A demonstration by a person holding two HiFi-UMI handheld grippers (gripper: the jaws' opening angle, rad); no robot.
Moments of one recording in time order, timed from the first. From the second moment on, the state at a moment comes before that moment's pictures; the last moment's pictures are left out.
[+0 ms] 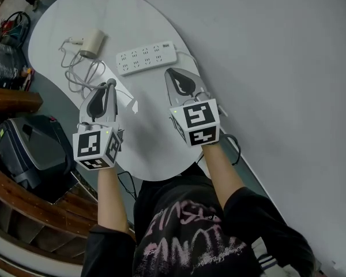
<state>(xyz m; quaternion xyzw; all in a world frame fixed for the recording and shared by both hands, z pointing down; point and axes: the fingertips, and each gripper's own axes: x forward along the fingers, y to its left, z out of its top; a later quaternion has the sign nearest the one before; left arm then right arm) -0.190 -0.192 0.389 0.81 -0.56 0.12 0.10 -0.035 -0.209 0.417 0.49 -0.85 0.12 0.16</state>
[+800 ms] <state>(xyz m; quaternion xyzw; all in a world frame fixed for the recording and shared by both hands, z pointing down) -0.189 -0.163 0.346 0.79 -0.60 0.10 0.08 -0.024 -0.190 0.361 0.49 -0.86 0.08 0.12</state>
